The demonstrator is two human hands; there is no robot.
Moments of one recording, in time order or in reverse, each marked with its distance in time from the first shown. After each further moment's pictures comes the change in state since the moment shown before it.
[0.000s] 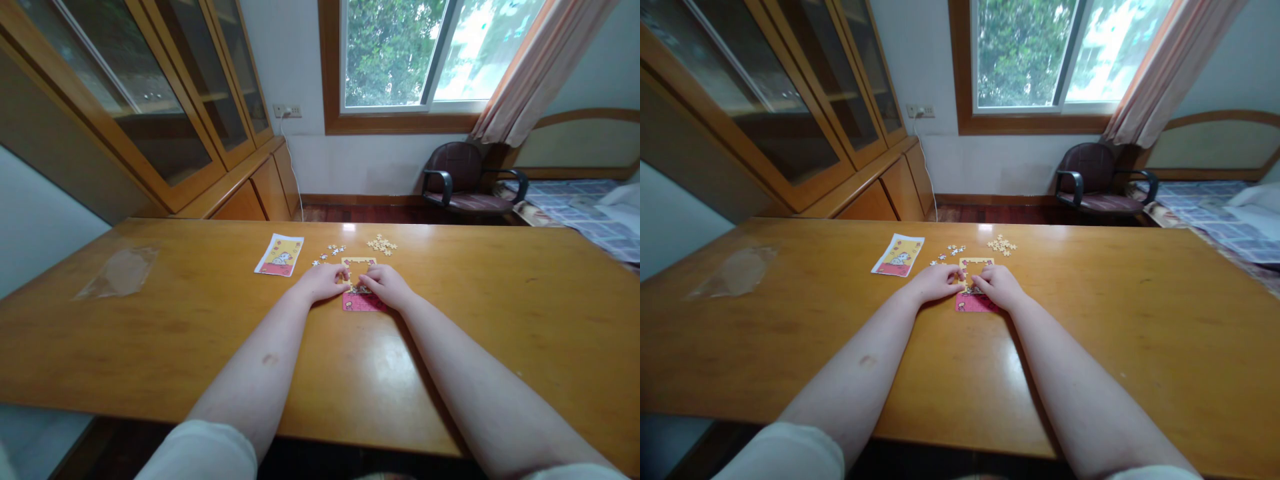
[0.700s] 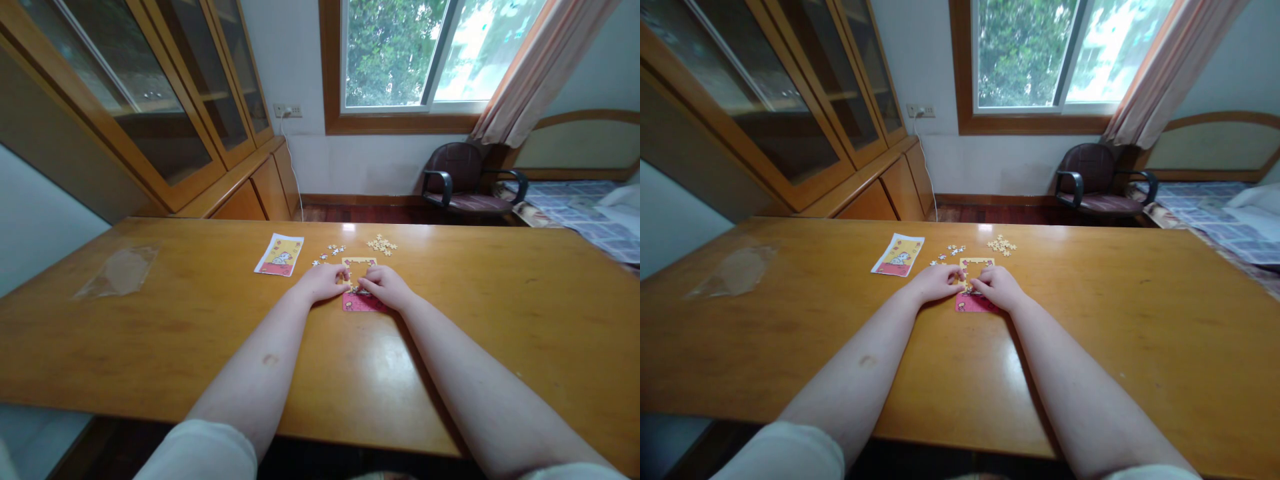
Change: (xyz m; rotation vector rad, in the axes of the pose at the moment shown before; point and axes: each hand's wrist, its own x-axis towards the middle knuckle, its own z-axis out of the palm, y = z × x) left_hand -0.001 0.003 -0.001 0.006 0.001 0.009; right_hand -0.001 0.000 0.000 0.033 -0.019 -0.076
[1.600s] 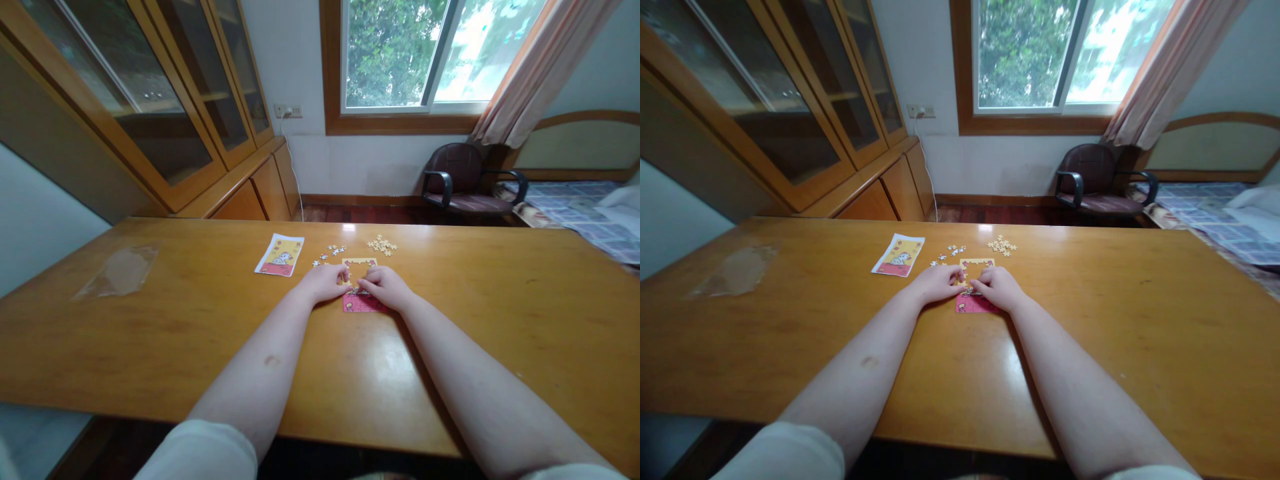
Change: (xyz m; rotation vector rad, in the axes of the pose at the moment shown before) left_hand 0.003 -0.002 0.005 0.034 0.019 0.000; right_hand 0.001 0.000 0.001 -0.030 -0.010 0.010
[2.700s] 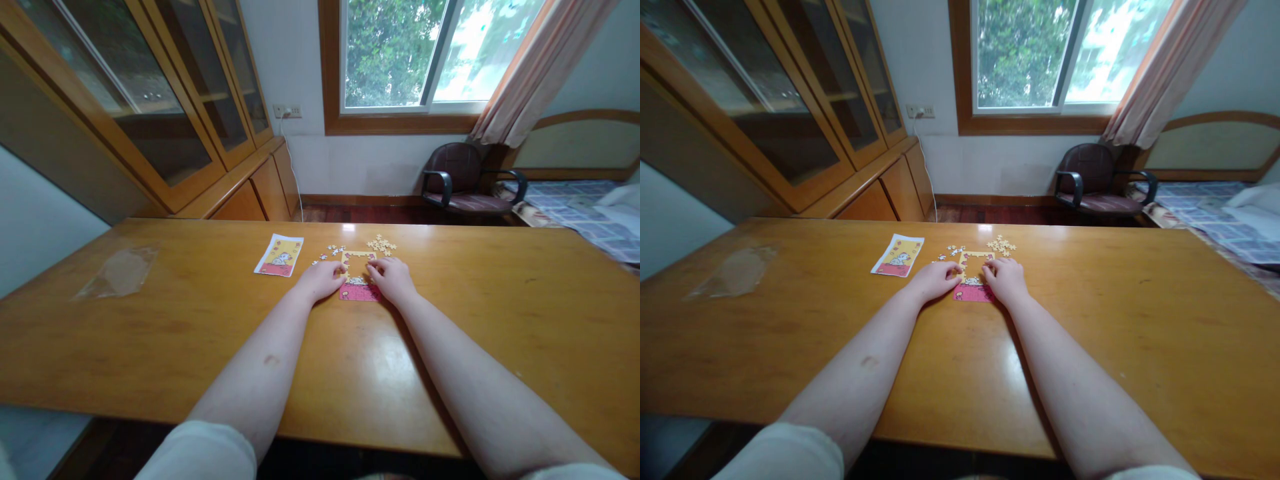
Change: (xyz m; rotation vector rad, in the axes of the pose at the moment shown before) left_hand 0.000 -0.001 -0.003 -0.047 0.062 -0.107; right_hand 0.003 0.005 0.002 -0.232 0.303 0.362
